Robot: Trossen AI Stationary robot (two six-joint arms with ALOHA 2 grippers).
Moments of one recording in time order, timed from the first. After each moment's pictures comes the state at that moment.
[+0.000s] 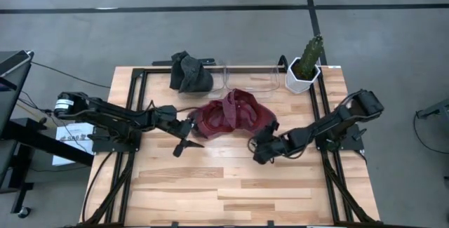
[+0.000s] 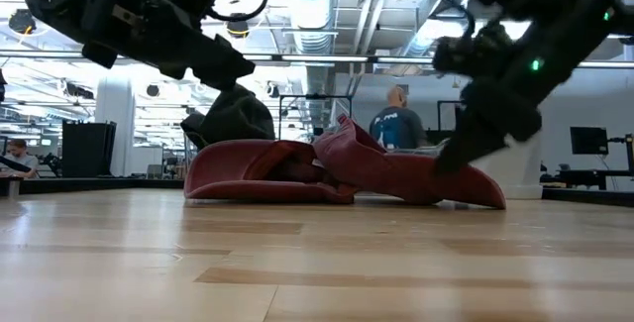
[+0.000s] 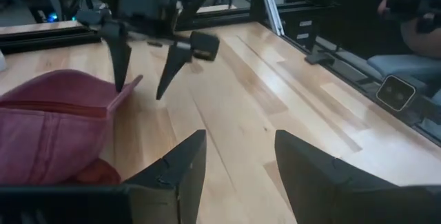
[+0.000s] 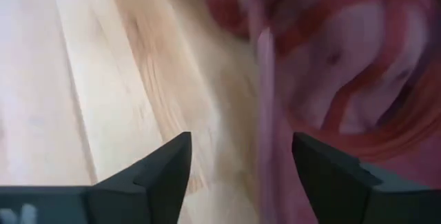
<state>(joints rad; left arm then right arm) 0.01 1.28 0.38 0.59 0.38 0.17 0.34 1.58 0.68 -0.16 0.58 0.48</state>
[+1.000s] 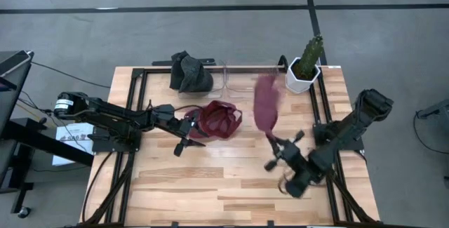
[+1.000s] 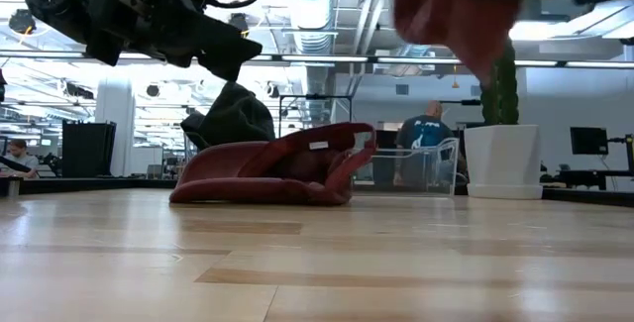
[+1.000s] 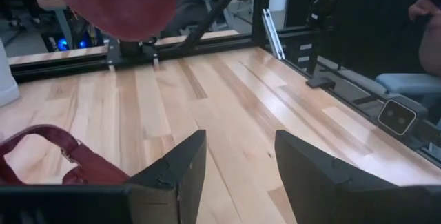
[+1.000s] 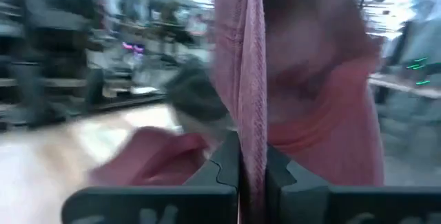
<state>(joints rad) 0.01 1.28 0.38 0.68 0.38 0.15 0.76 1.48 0.82 -0.28 1.57 0.79</state>
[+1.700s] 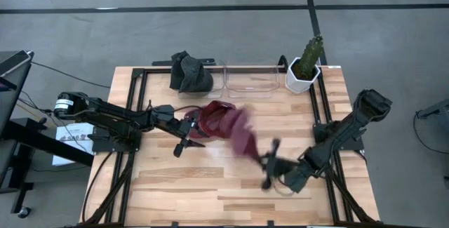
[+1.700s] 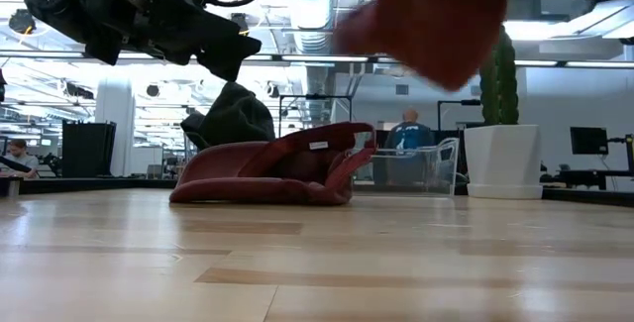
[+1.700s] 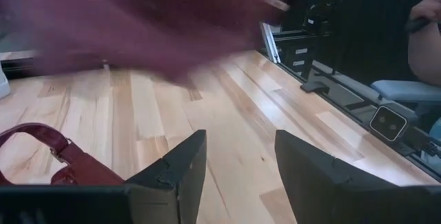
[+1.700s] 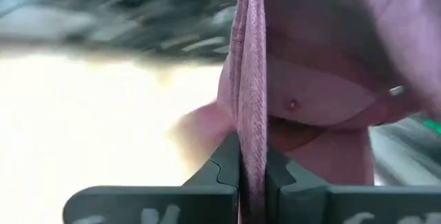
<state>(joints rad) 0.00 1.28 0.38 0.69 0.38 0.12 0.74 1.49 0.81 0.16 0.99 0.07</state>
